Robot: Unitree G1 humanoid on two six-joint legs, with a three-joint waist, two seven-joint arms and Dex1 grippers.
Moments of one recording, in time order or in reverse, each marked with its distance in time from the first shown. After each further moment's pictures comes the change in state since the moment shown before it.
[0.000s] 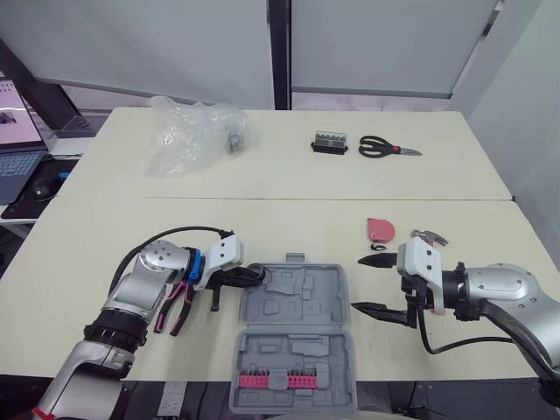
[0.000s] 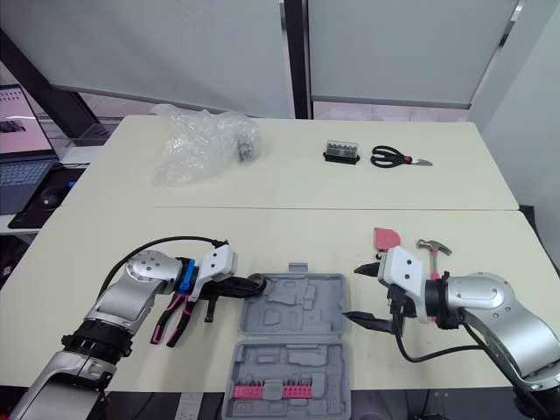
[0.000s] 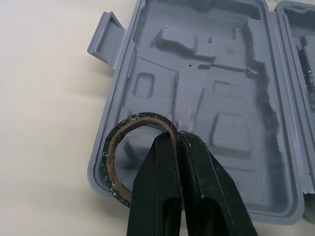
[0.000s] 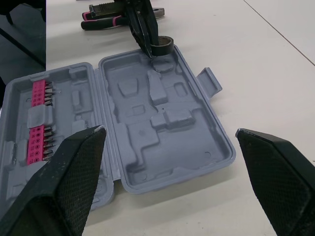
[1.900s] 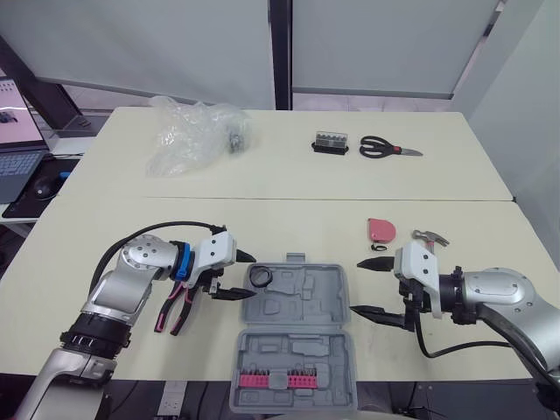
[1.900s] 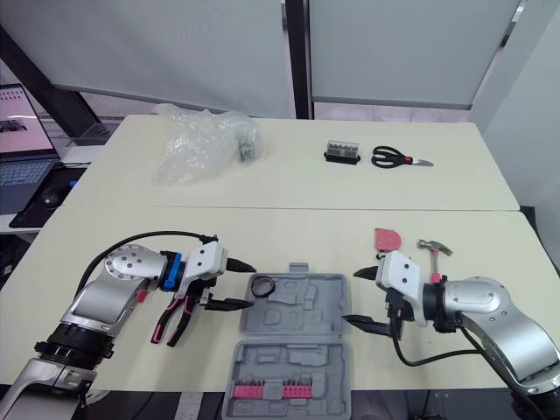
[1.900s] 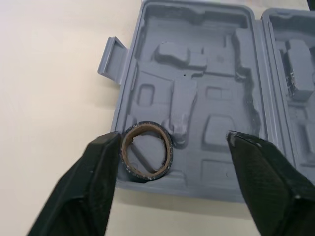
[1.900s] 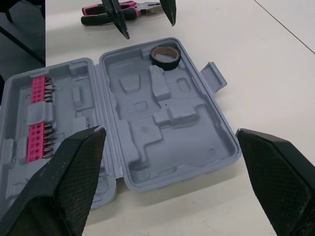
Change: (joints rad) left arm 0.056 0.078 0.056 -0.180 -0.045 0.049 0.005; right arm 0.011 0.016 0.016 -0.001 -0.026 0.001 -0.005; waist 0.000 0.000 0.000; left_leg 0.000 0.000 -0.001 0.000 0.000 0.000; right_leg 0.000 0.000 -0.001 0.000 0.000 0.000
